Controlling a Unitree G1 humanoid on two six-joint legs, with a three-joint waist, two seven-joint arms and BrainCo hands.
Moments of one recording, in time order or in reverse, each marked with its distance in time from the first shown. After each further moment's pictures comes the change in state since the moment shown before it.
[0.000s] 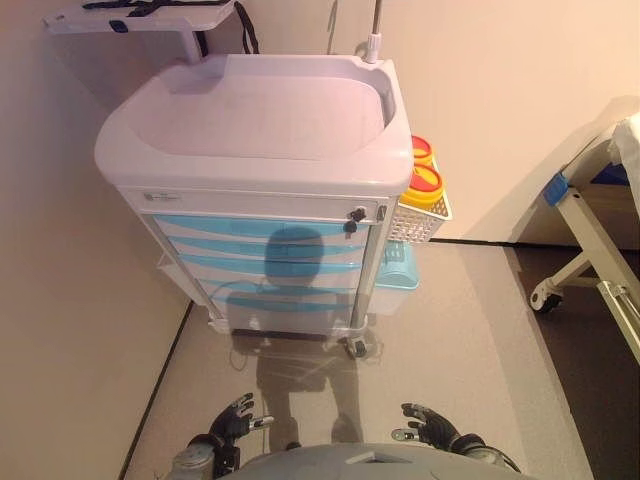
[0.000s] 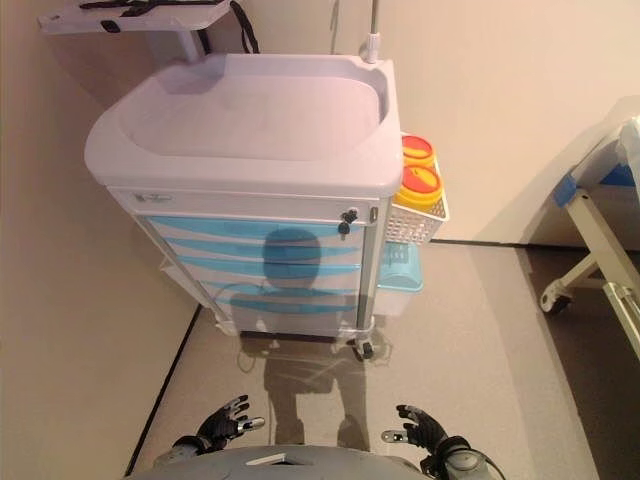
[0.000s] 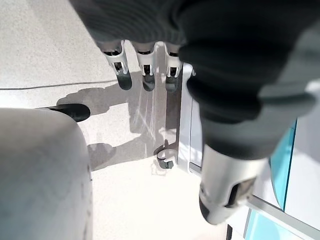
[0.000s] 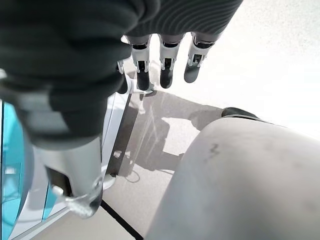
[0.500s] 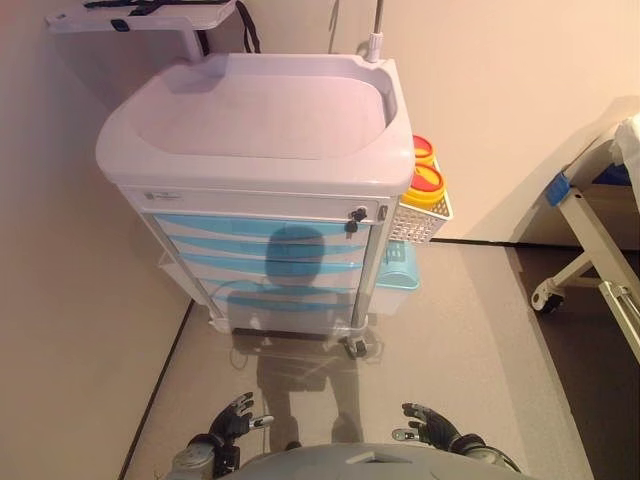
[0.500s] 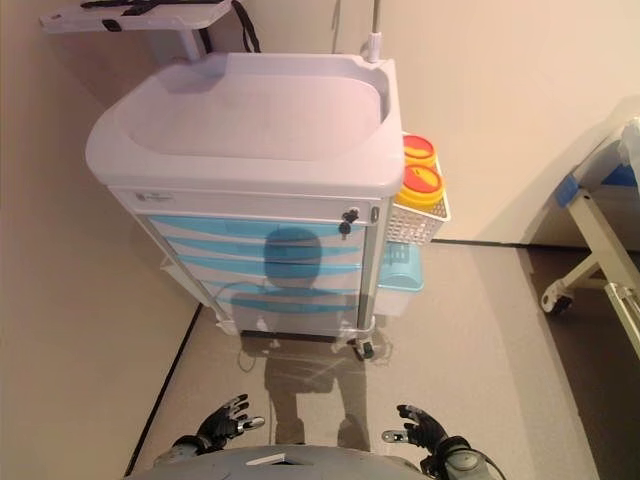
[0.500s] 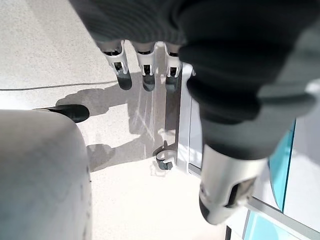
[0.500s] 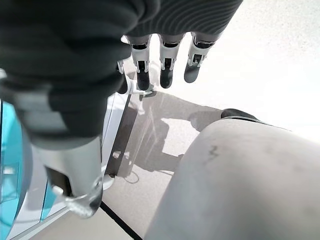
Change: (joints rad) left arm 0.000 0.000 0.002 0.000 -0.007 -0.006 -0.001; right arm 0.000 0.000 0.000 0.000 -0.005 0.000 -0.001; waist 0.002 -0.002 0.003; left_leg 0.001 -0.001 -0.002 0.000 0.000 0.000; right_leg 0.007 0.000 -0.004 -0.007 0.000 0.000
